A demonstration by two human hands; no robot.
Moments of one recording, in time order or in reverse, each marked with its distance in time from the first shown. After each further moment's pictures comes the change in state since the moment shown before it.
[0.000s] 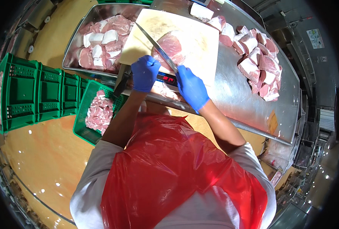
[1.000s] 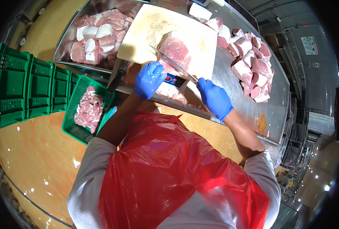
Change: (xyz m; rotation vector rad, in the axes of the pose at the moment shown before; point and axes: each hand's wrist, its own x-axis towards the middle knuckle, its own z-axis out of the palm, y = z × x) left_hand -0.031 0.005 -0.002 -0.414 0.132 0.322; right_hand -0.036 0.024 -0.067 -0.332 -0.361 0.015
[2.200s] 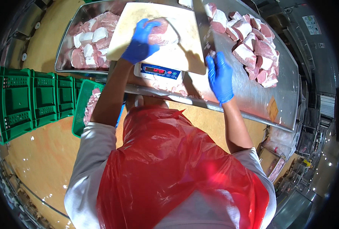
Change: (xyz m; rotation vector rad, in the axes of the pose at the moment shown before) left_hand 0.102 -0.047 0.019 -0.004 -0.228 0.173; right_hand 0.008 0.035 0.013 0.536 0.739 0.120
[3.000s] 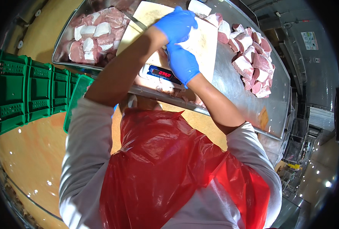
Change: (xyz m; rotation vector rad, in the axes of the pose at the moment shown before) left_hand 0.090 0.007 -0.021 0.106 -0.328 0.009; right_hand 0.064 -0.060 0.128 -0.381 -0.540 -0.103
